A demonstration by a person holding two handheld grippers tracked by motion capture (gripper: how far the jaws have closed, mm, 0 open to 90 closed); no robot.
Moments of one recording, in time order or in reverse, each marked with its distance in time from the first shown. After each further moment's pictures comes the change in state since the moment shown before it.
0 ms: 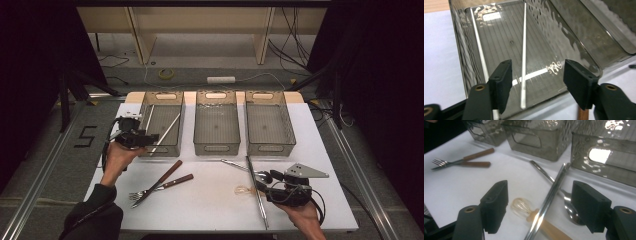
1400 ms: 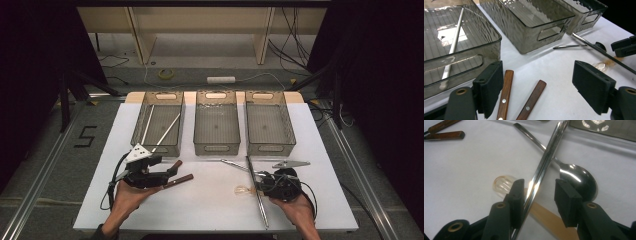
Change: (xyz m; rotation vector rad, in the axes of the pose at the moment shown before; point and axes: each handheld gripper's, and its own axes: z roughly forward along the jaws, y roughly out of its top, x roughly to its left) left arm -0.079 -0.073 -0.038 -0.155 -0.205 0.100; right arm -0.012 0.000 0.035 0.265 -0.040 0.086
